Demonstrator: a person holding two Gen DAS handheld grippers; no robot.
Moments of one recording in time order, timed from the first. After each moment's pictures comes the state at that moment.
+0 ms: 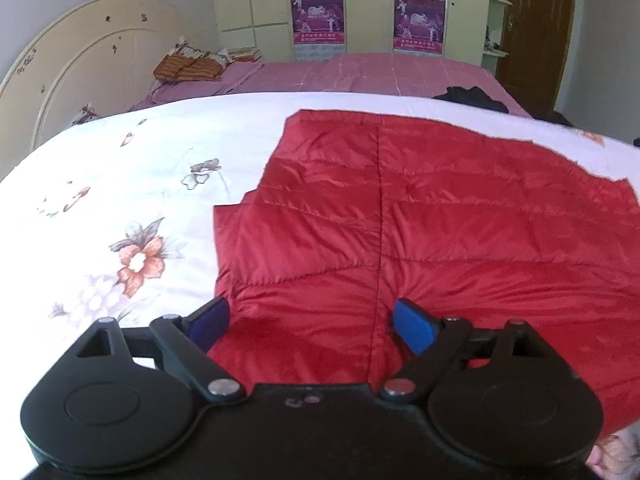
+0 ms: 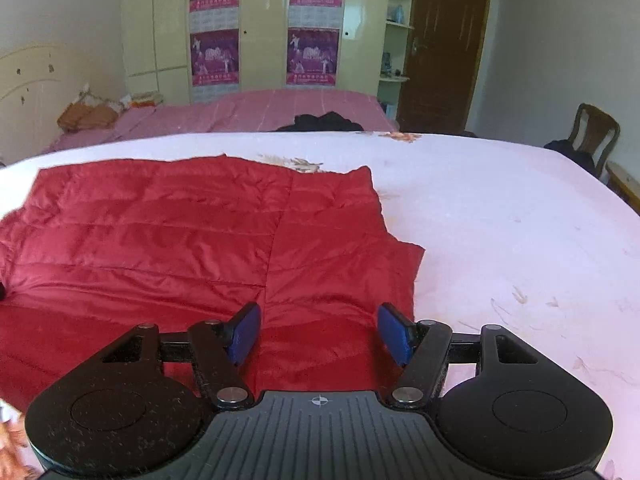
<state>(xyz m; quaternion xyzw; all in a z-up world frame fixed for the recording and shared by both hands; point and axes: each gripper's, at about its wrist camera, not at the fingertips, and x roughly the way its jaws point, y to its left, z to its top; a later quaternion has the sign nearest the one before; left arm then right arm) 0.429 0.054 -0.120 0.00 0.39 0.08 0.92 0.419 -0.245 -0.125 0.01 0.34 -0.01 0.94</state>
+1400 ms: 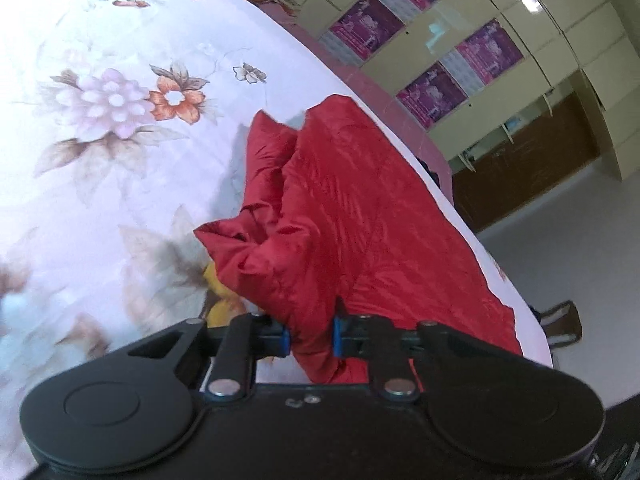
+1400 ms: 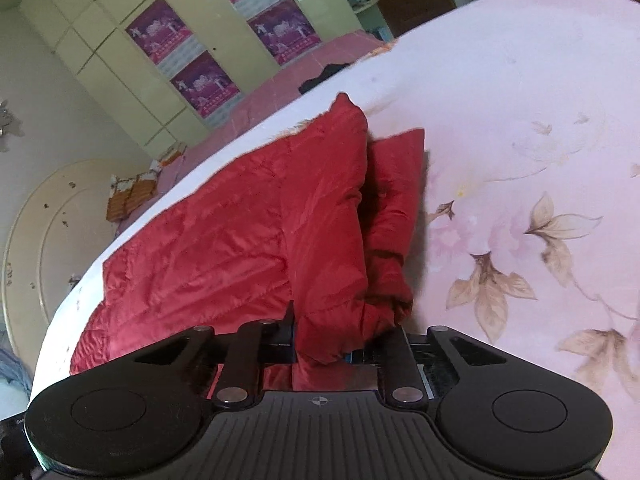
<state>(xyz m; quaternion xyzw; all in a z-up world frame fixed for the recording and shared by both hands) 0.358 0.134 -0.147 -0.36 0.36 0.01 0.86 0.360 -0.313 -0.126 0.29 0.38 0.06 0.88</state>
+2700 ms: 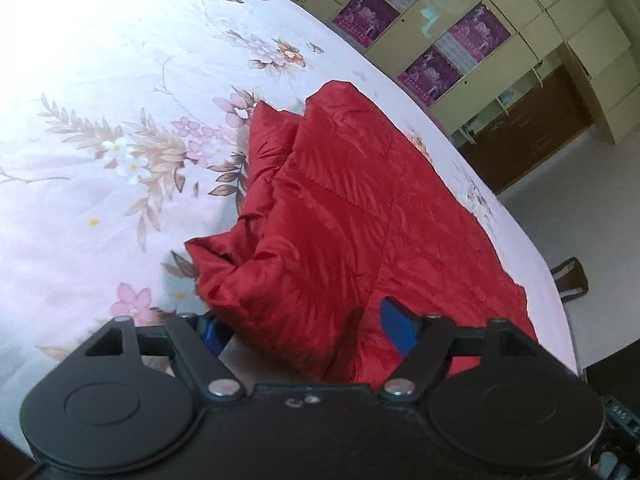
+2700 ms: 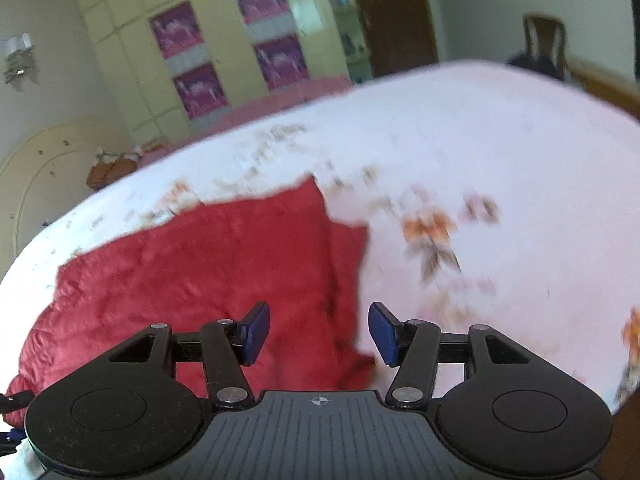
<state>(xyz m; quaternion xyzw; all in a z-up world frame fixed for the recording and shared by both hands) 0.144 0.151 -0.159 -0.33 0.37 0.00 0.87 0.132 -0.324 -0.071 0.15 0.33 0.02 0.93</state>
